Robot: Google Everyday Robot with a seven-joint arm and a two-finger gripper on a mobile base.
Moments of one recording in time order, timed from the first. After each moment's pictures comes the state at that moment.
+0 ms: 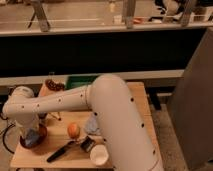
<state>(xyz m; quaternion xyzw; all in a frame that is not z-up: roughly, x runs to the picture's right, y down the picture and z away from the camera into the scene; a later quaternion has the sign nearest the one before) -0.392 0.221 0.742 -0.07 -0.37 -0.81 0.45</state>
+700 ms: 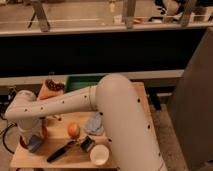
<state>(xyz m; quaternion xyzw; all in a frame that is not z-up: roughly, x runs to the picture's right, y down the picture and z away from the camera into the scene) -0.362 0.241 0.731 -0.10 -0.38 -0.80 0.45</state>
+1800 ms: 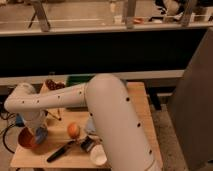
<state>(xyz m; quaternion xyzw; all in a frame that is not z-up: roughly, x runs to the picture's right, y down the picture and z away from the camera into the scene) -0.348 0.208 0.761 -0.17 -0.33 -0.80 0.48</state>
